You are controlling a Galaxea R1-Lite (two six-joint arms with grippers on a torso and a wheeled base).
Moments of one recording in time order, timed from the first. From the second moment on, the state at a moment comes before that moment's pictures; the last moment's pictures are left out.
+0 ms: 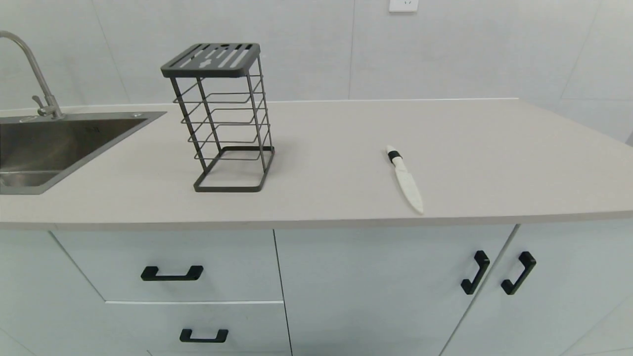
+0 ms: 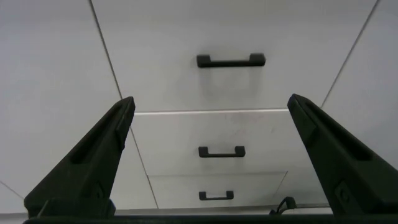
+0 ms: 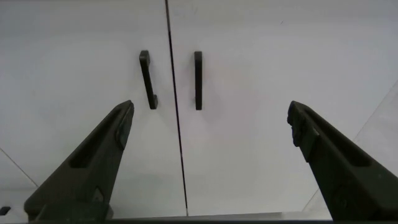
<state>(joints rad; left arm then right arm) 0.00 0.00 0.00 0.00 -0.03 0.02 0.00 0.00 0.00 0.01 0.00 0.00</state>
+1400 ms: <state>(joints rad) 0.00 0.00 0.00 0.00 -0.03 0.01 0.00 0.00 0.00 0.01 0.00 0.00</state>
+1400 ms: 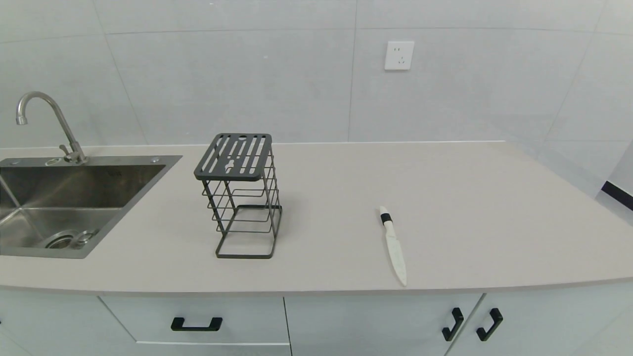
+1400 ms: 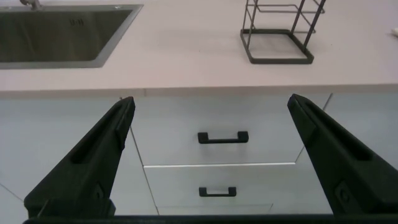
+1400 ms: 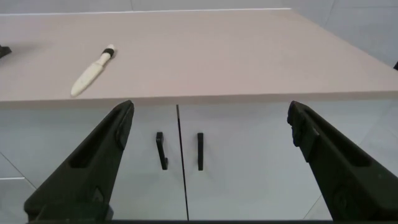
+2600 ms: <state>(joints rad) 0.00 0.00 0.00 0.00 -0.03 0.01 0.00 0.00 0.00 0.00 0.00 0.00</state>
